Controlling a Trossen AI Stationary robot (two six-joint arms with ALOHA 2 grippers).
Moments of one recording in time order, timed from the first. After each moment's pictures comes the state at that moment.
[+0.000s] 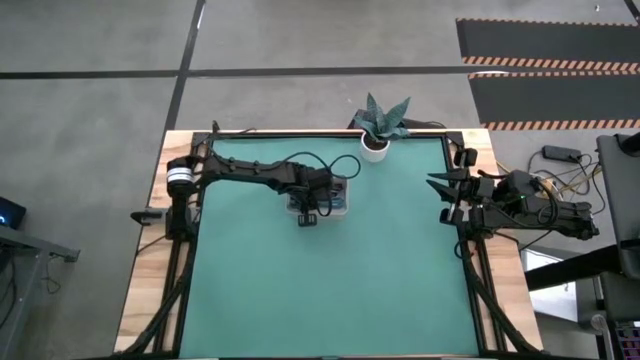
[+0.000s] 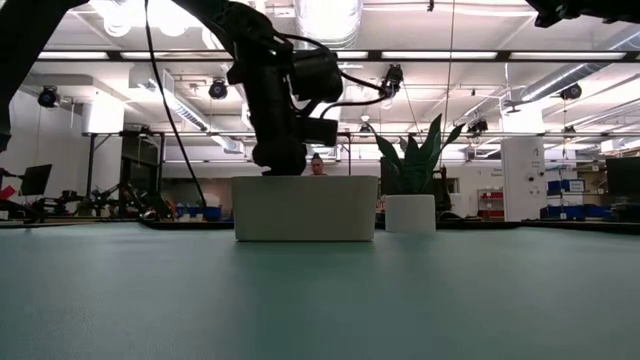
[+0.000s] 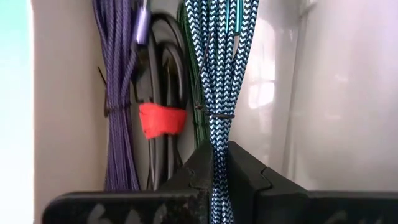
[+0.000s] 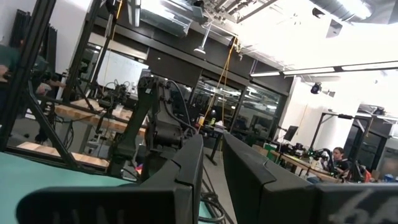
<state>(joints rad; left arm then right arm) 0.20 1.92 1.37 -0.68 -0.06 0.16 -0.11 0.22 0.34 0.18 0.03 -0.38</state>
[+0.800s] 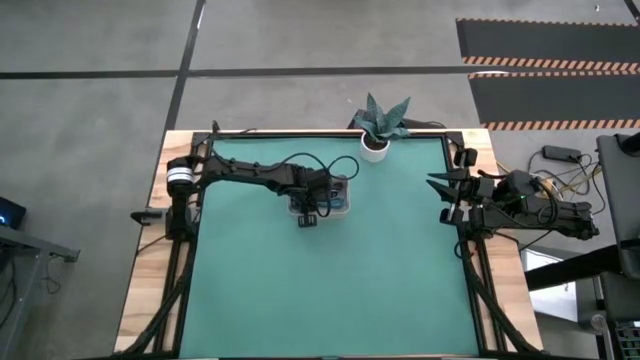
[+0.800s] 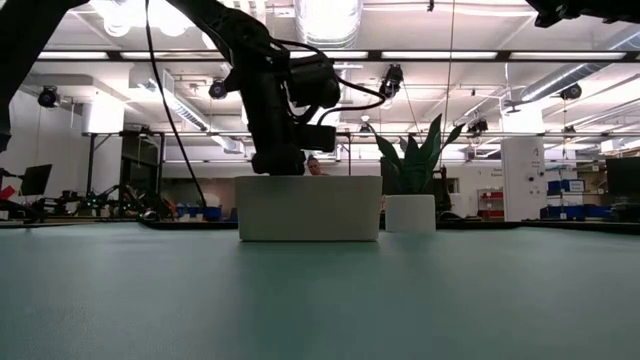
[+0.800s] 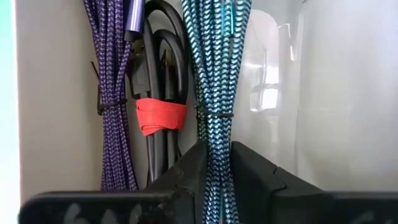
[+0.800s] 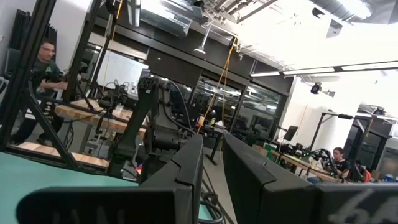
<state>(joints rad) 0.20 1.92 1.32 -0.61 -0.06 0.15 -0.11 0.22 0.34 0.18 0.03 -0.38</state>
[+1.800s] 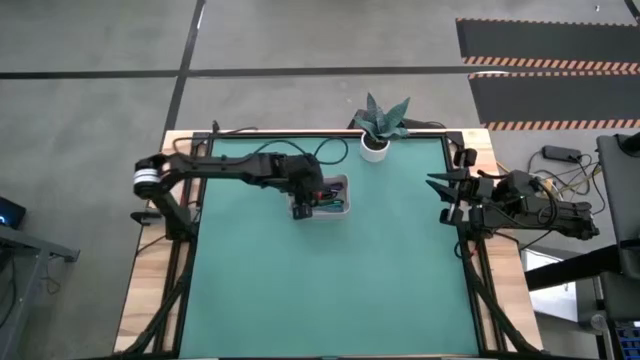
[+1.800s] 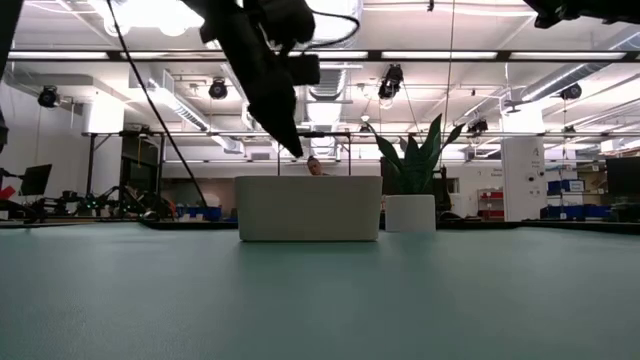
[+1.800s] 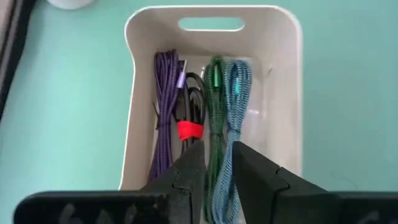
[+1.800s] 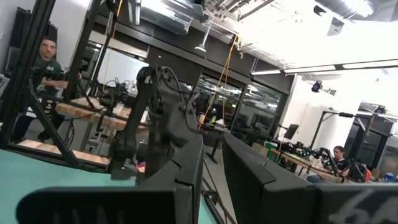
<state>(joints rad) 0.20 1.68 1.30 -0.62 -0.06 0.13 -0.11 0.22 0.34 0.17 0.03 -0.38</state>
